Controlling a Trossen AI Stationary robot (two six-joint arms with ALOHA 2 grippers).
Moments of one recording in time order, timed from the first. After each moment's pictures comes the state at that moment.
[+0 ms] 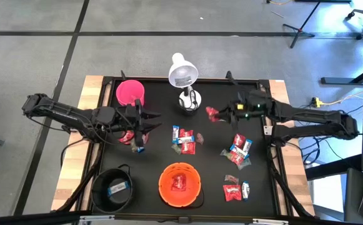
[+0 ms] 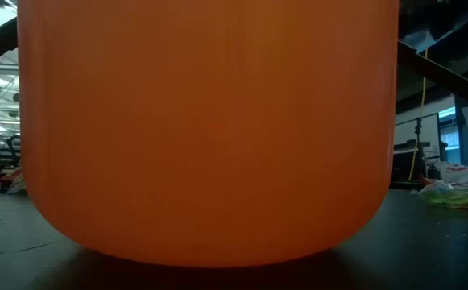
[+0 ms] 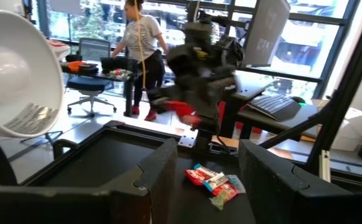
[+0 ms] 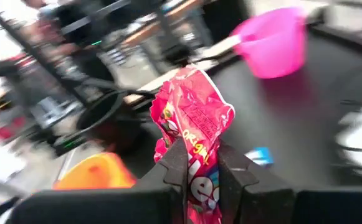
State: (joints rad) left arm -0.18 0.94 0.65 0.31 -0.39 -0.15; right arm -0.20 0.92 0.64 0.03 -0.30 0.45
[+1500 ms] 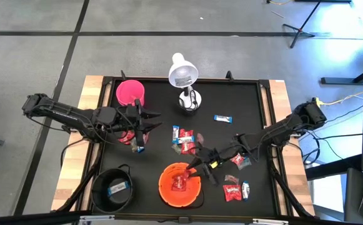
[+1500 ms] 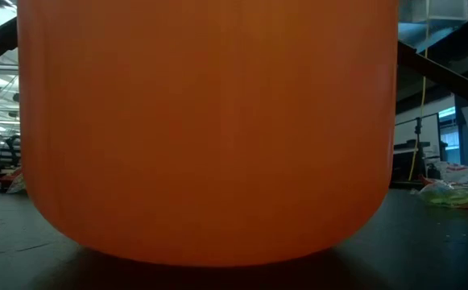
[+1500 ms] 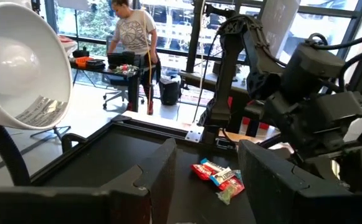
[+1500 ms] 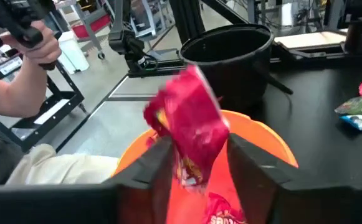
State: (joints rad) left arm -0.18 0.94 0.65 0.28 -0.41 -0.16; right arm 0.38 1.55 0.94 0.36 -0.10 0.27
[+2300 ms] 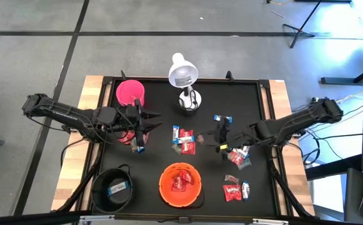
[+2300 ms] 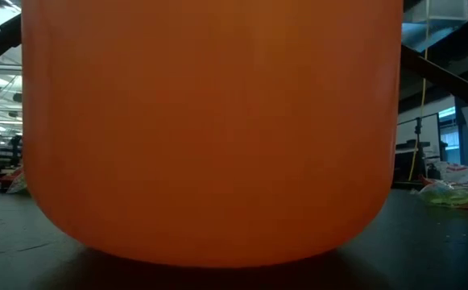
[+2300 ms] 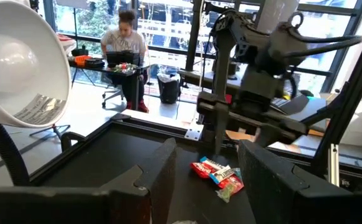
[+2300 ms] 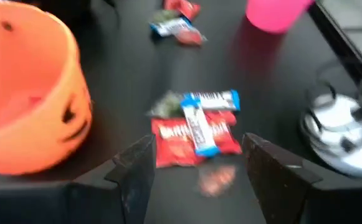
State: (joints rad) left arm -0.18 0.94 0.65 0.28 -0.41 -0.16; right arm 0.31 1.23 0.90 -0.36 0.35 0.20
